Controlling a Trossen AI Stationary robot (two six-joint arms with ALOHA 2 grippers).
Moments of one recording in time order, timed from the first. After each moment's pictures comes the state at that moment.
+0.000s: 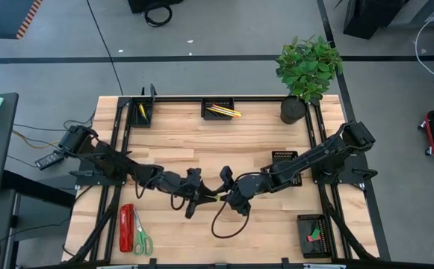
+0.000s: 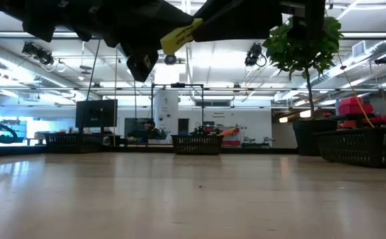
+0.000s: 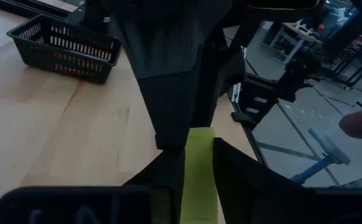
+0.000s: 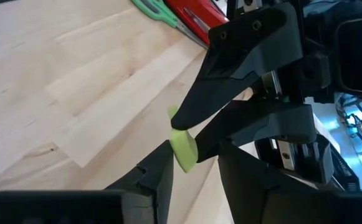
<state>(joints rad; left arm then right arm) -0.36 1.60 0.68 0.70 -0.15 -0.43 0.35 1.68 1.07 0.04 0.22 -0.61</state>
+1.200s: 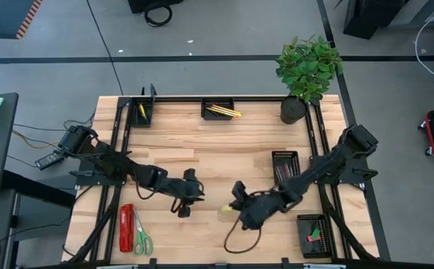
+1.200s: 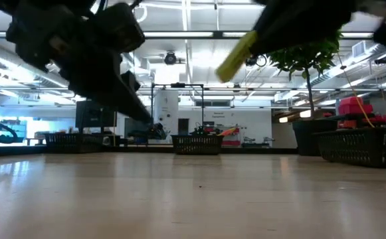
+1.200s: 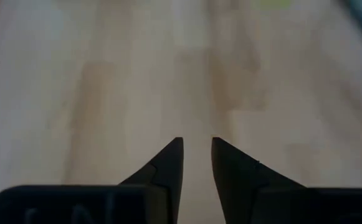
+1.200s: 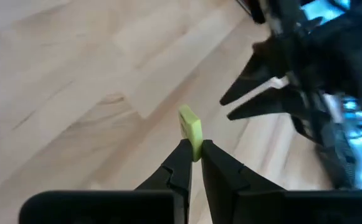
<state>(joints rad) -0.36 1.60 0.68 0.26 -0.19 -0.24 0.56 1.69 1.07 -0.19 0.44 -0.54</state>
